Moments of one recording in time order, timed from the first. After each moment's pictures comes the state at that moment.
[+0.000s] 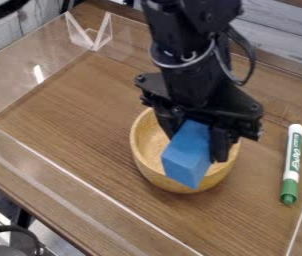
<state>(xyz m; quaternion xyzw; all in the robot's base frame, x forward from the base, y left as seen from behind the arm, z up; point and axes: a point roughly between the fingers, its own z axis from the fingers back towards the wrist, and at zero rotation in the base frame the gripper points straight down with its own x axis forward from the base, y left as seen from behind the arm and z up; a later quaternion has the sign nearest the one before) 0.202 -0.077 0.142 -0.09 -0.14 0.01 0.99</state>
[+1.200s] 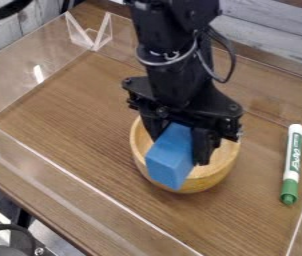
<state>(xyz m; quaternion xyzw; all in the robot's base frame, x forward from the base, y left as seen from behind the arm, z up) 0.199 -0.063 0.132 -0.09 -0.09 0.02 0.99</state>
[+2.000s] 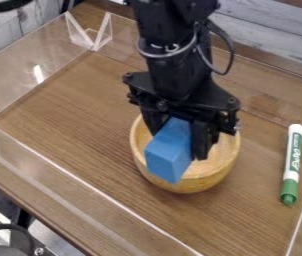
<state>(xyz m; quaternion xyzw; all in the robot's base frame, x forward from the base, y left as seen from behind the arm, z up) 0.204 -0.059 0.129 -0.09 -0.08 0.01 0.99</state>
